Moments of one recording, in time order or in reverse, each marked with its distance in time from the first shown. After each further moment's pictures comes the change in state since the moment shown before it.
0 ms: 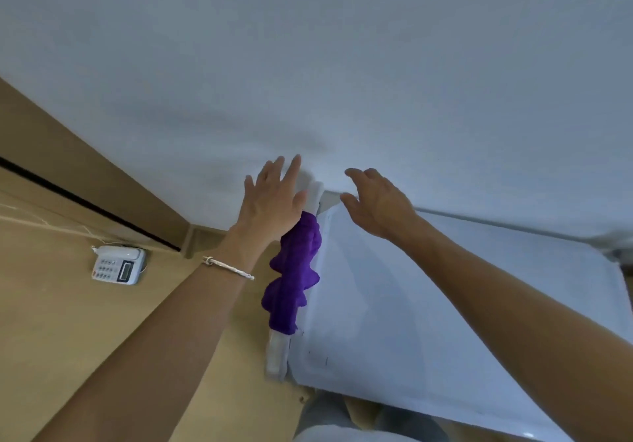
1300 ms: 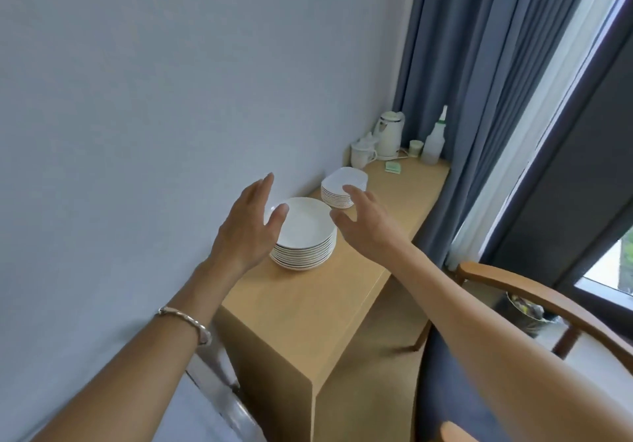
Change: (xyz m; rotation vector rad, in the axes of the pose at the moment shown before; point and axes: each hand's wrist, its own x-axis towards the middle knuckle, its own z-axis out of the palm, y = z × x) left_hand -0.243 0.821 0.061 -0.418 0.059 1.153; right_hand -0.627 0.544 -0.234 0.298 0.910 0.858
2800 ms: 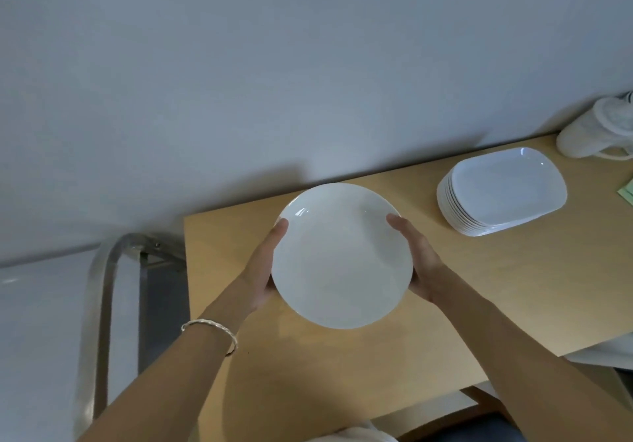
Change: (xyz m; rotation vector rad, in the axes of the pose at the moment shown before) left_hand 0.153 -0.173 0.233 -1.182 0.151 -1.325; right_hand 0.342 0.215 0.202 0.850 -1.053 0.631
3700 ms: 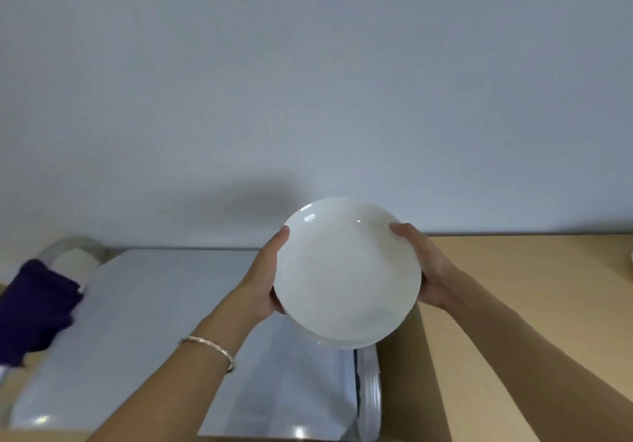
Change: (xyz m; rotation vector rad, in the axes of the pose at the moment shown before) left_hand -0.246 0.013 -0.355 -0.155 0.294 0.211; right_hand -0.074 0.052 0.412 -0.094 -0.209 -0.073
